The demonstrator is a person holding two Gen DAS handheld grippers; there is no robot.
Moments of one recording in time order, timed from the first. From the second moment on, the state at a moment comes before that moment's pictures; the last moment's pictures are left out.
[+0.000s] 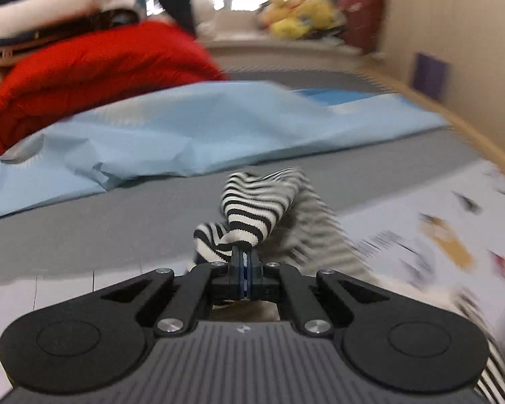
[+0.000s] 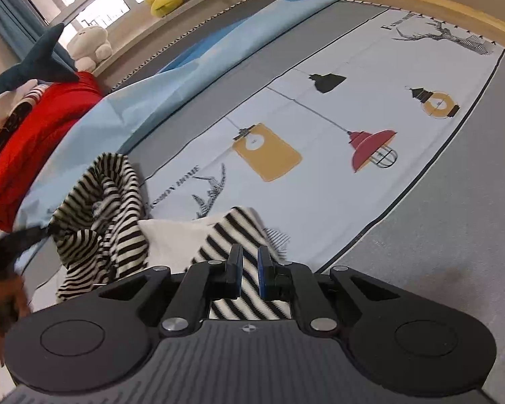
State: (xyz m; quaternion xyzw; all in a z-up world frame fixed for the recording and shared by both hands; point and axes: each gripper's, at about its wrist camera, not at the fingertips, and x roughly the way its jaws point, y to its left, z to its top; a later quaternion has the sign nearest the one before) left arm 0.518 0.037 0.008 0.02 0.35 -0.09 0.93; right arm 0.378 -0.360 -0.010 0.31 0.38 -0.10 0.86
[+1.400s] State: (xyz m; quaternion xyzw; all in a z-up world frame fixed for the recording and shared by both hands) left arm 0.348 0.129 -0.054 -0.32 0.51 0.01 0.79; right arm 0.402 -0.238 -0.065 0.31 0.46 0.10 0.83
